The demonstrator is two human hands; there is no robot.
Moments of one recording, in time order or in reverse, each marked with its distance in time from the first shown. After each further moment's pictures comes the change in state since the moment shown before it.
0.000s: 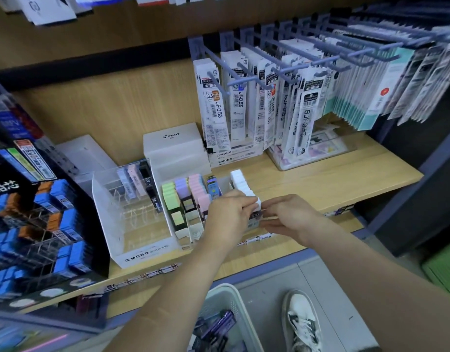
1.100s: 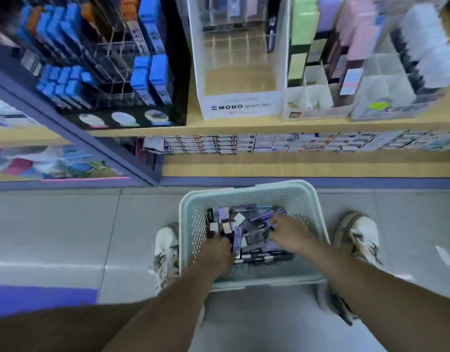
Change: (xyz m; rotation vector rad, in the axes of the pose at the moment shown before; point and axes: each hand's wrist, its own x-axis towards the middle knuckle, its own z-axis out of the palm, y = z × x) left_hand -0.315 -0.212 0.026 0.402 -0.901 -0.812; right_hand 0.038 0.266 0.159 -1.080 -0.452 0.088
